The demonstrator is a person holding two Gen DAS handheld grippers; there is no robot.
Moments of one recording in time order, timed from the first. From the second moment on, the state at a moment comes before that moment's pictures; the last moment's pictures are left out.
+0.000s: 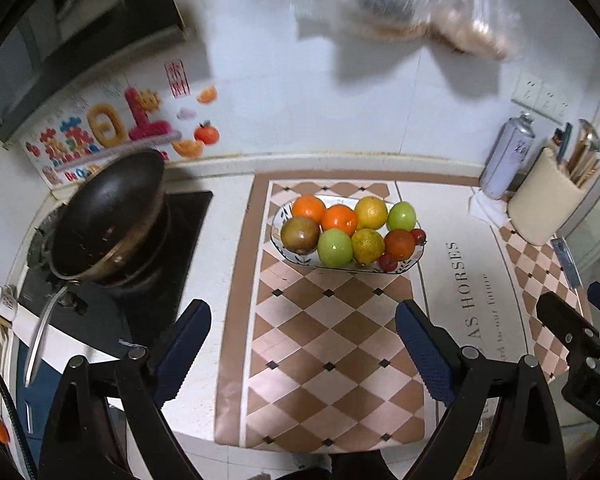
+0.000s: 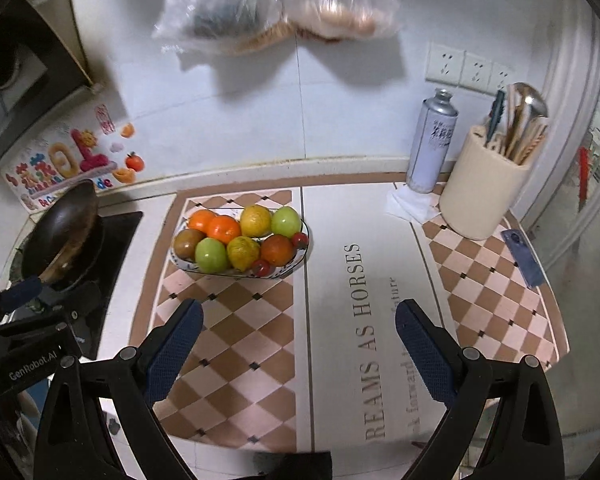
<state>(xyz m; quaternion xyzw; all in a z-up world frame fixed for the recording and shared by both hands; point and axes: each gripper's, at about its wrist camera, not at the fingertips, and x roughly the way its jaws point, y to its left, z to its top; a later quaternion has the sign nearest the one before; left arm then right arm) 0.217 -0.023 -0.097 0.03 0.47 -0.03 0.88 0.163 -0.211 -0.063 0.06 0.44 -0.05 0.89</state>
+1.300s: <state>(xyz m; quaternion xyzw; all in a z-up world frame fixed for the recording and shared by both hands) 0.119 0.001 -0.022 0.01 0.42 -0.01 0.91 0.084 -0.193 0.013 0.05 0.41 -0.02 0.91</state>
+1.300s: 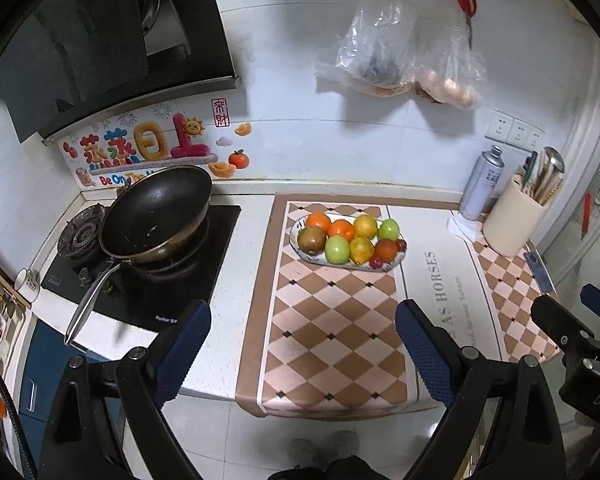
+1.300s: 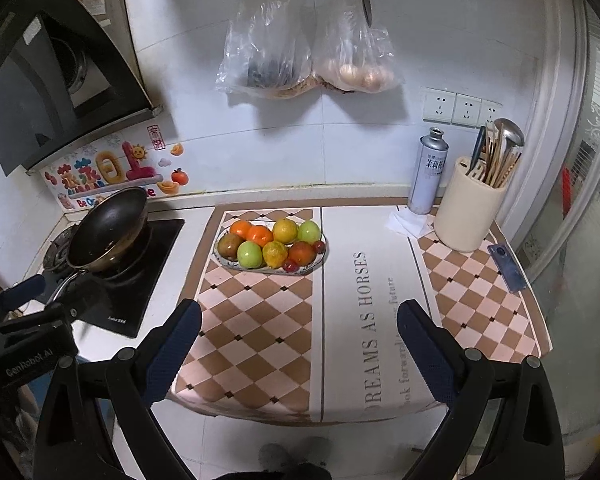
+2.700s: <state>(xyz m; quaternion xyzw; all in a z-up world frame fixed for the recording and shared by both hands) 0.230 -0.017 -0.077 0.03 0.46 0.01 0.89 0.207 -0.210 -0.062 0.03 0.46 -0.06 0.89</state>
